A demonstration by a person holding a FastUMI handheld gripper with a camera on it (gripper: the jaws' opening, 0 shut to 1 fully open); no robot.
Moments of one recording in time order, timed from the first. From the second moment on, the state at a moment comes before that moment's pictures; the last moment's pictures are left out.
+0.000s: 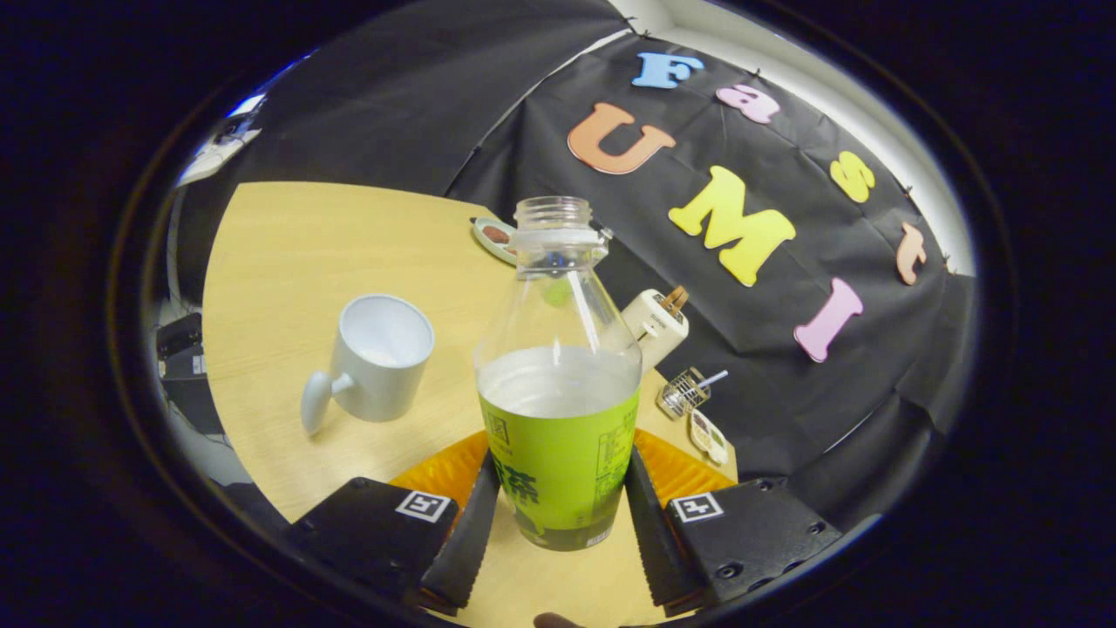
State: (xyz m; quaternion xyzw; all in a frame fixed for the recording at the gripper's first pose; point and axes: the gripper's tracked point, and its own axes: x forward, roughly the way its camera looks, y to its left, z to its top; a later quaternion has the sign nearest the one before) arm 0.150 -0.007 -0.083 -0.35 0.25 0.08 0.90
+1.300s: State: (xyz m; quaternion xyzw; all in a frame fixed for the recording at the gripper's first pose) arm 0.185 -0.004 -0.059 -0.67 0.24 0.03 0.71
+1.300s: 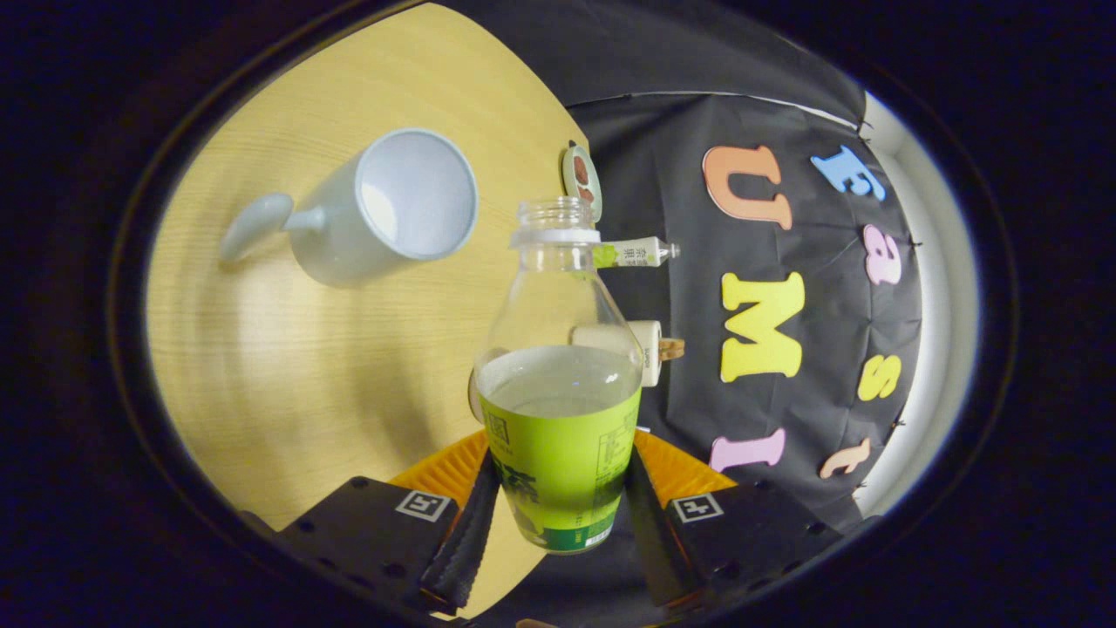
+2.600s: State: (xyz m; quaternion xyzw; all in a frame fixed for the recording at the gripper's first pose) arm 0.192 0.012 -0.026 -0.78 0.19 0.00 0.60
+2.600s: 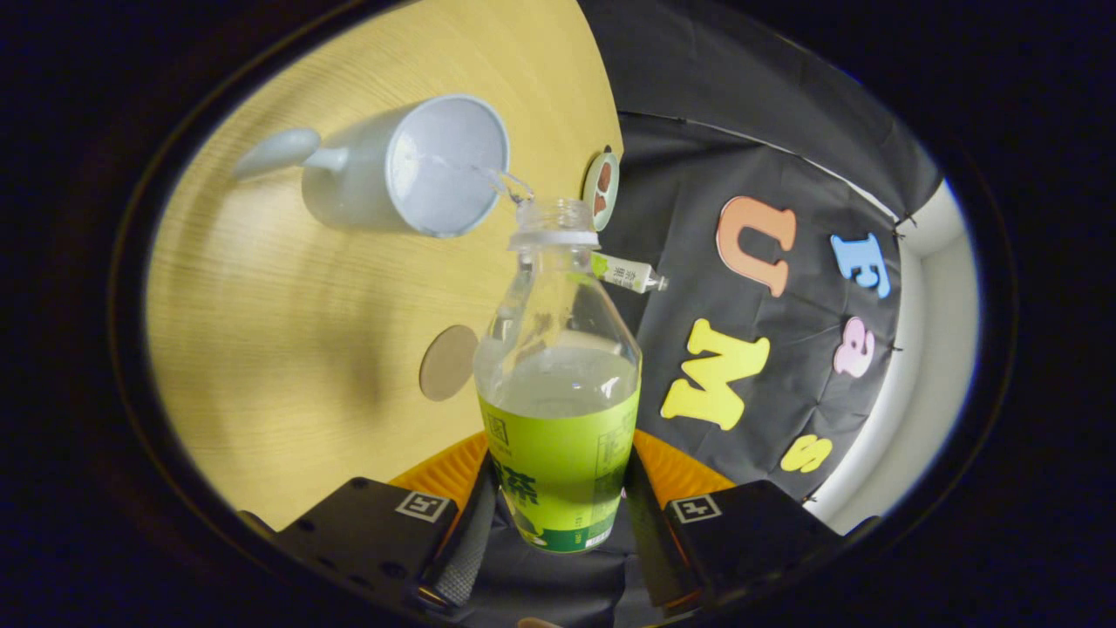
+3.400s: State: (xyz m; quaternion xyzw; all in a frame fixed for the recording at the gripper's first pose) arm 0.199 0.021 -0.011 -0.80 0.18 -0.01 0.57
